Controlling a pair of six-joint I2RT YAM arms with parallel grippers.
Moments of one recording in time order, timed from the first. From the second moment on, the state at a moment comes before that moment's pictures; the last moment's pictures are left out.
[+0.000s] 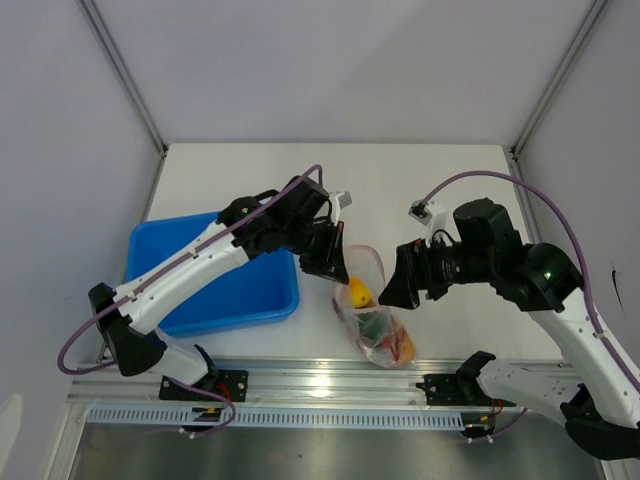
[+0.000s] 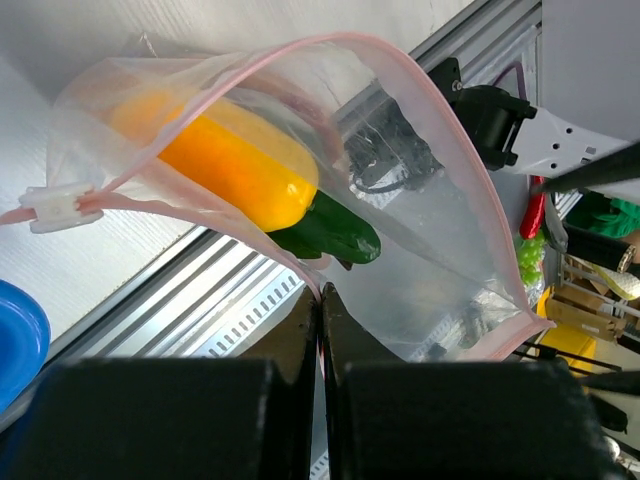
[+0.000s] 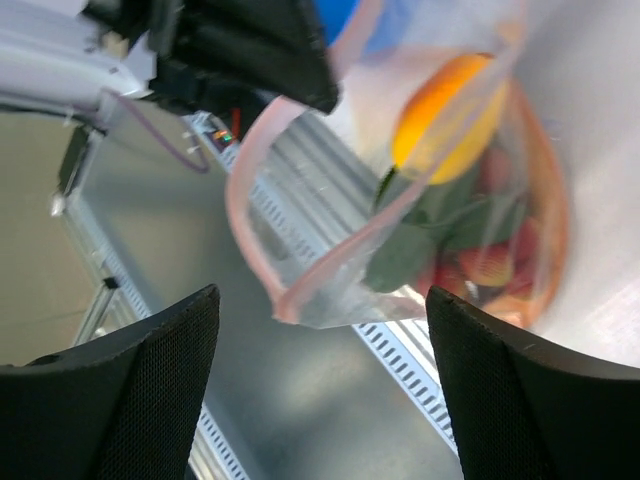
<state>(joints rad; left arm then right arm) -0.88 1.45 1.55 -1.00 0.37 -0.67 0.69 0.98 1.41 -1.14 -0.43 0.37</state>
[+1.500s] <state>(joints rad) -0.83 1.52 1.68 -1.13 0.39 -0.82 0.81 1.02 1.32 -1.07 -0.38 0.32</state>
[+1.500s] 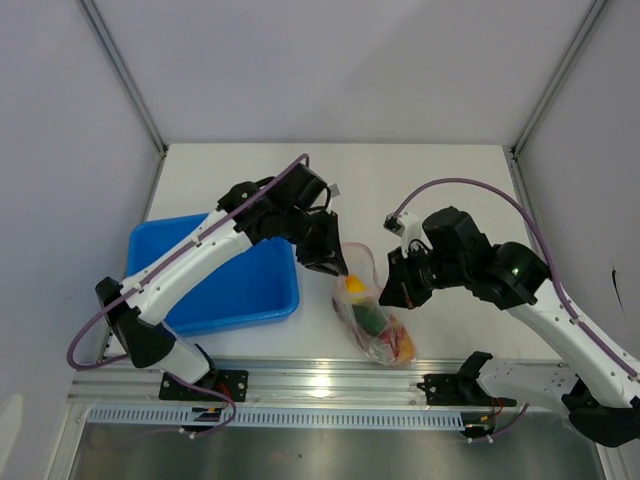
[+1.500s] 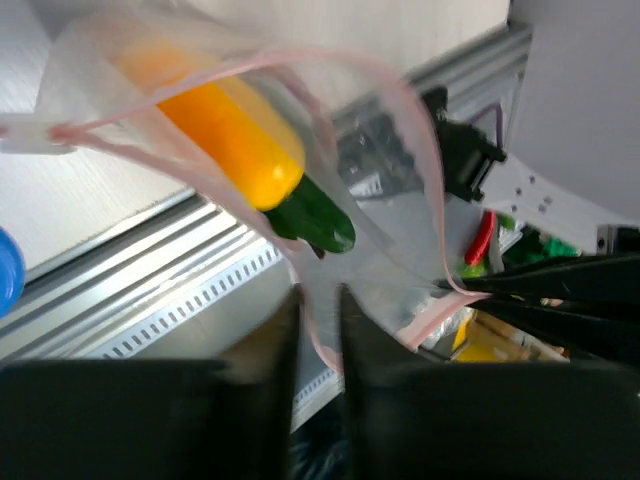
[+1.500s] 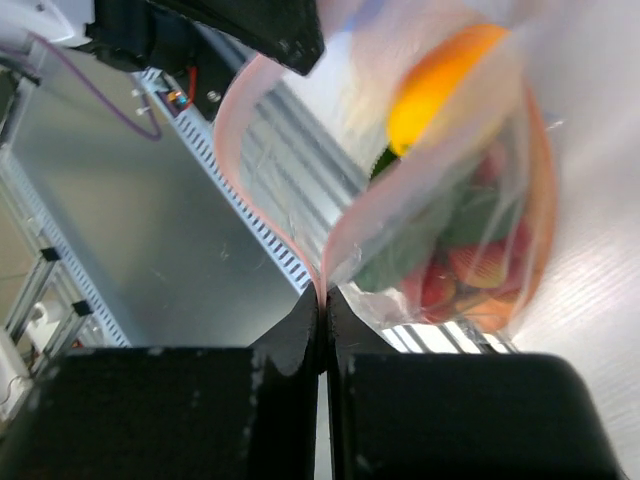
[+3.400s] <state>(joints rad) -0.90 1.76 1.92 -1.33 0.47 -1.60 0.90 0.95 1.35 -1.09 -0.11 0.23</state>
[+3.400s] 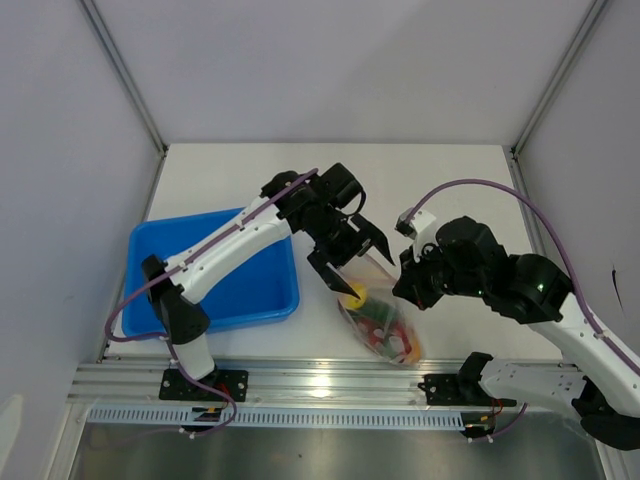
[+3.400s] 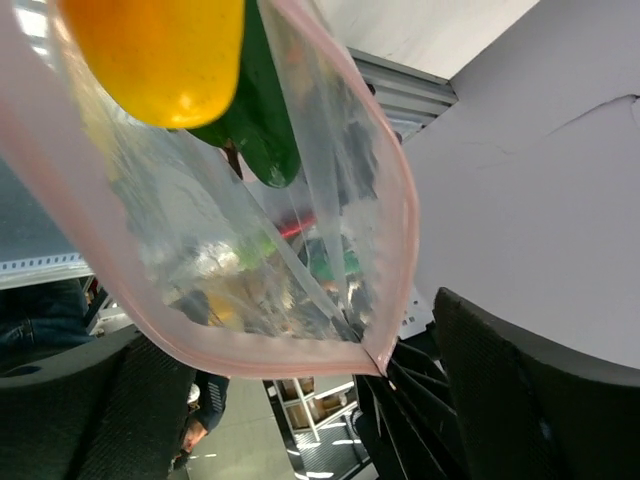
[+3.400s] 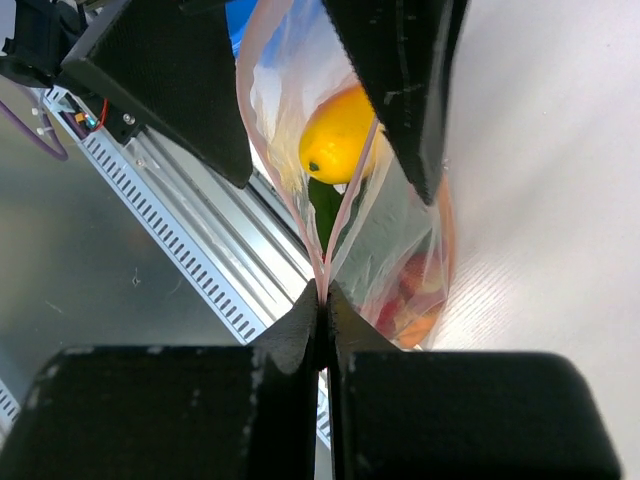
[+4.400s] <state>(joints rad) -0.85 1.75 1.95 -1.32 0.39 -1.33 0.92 1.00 1.40 -1.12 -0.09 0.25</state>
